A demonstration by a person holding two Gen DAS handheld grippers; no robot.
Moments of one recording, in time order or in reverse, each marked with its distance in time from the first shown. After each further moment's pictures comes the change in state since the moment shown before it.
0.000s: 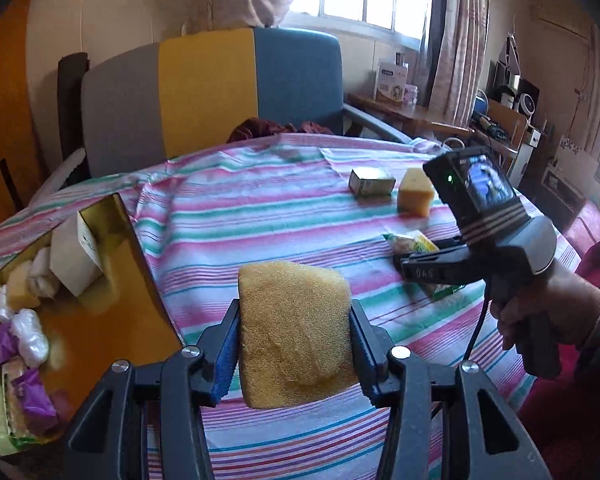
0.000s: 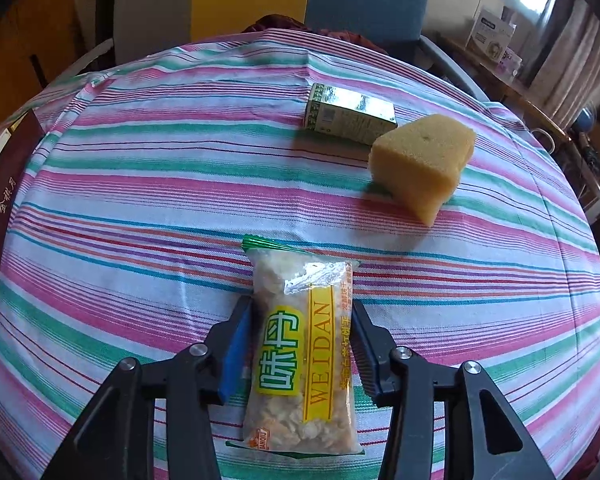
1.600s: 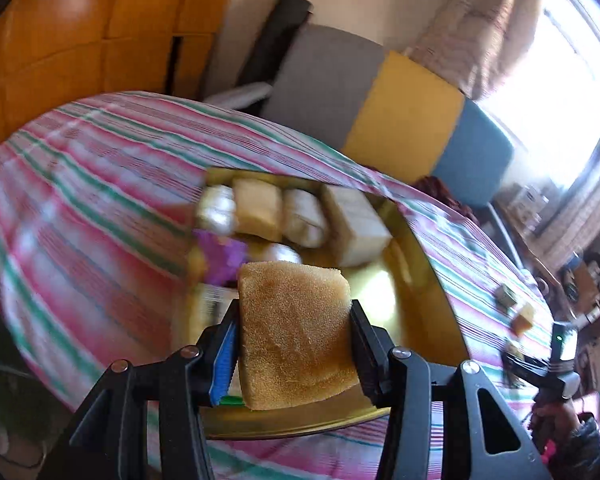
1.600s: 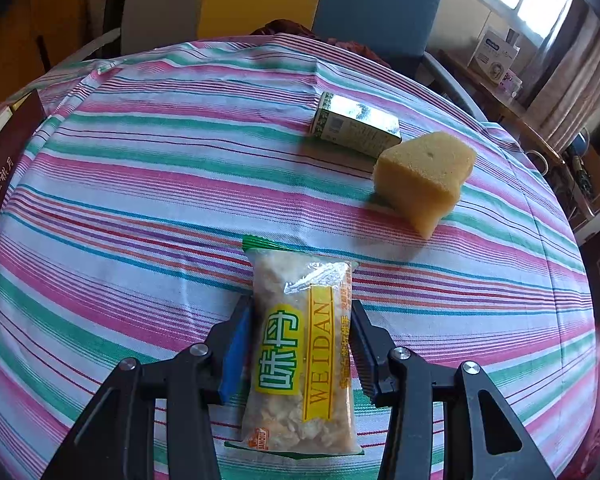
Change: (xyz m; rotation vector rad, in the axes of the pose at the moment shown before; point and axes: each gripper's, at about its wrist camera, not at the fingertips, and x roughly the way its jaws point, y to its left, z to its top) left arm -0.087 0.250 -0.063 -0.601 -0.009 0.179; right arm -0.001 0.007 0.000 -0.073 -0.026 -0.052
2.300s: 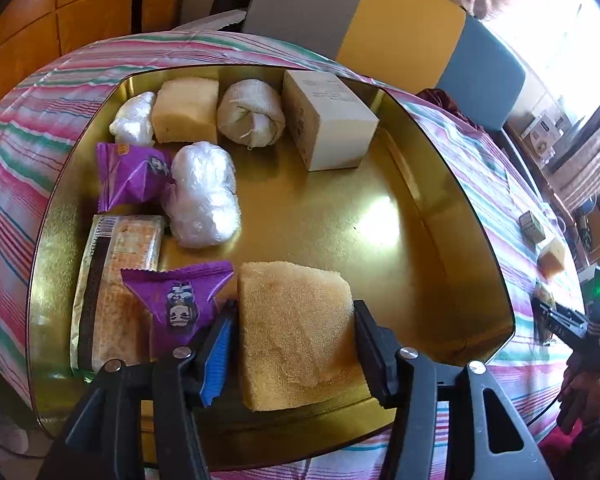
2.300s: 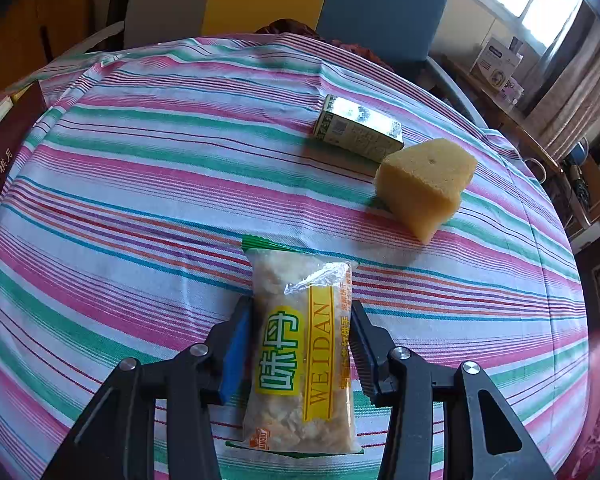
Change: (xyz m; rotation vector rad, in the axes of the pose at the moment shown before) left arm 0.082 -0.037 -0.031 0.077 0.246 0.067; right arm 0.000 0.001 0.002 -0.028 0.003 -0.016
